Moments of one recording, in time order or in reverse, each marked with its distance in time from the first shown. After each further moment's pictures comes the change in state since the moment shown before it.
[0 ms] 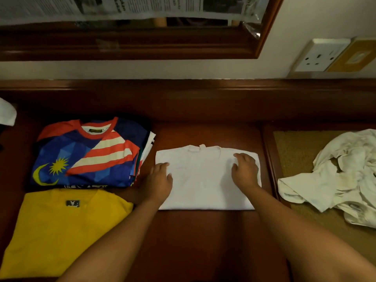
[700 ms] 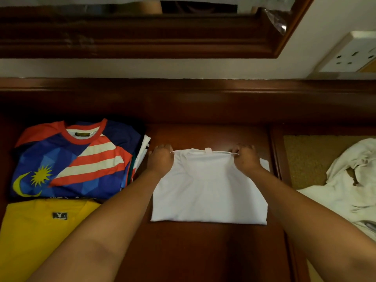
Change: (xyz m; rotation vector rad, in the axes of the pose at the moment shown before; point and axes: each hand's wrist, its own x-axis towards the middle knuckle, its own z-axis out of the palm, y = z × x) left_hand 0.121 0.017 0.000 0.216 -0.086 0.084; right_hand 0.097 -0.005 0.004 -0.017 -0.159 0.017
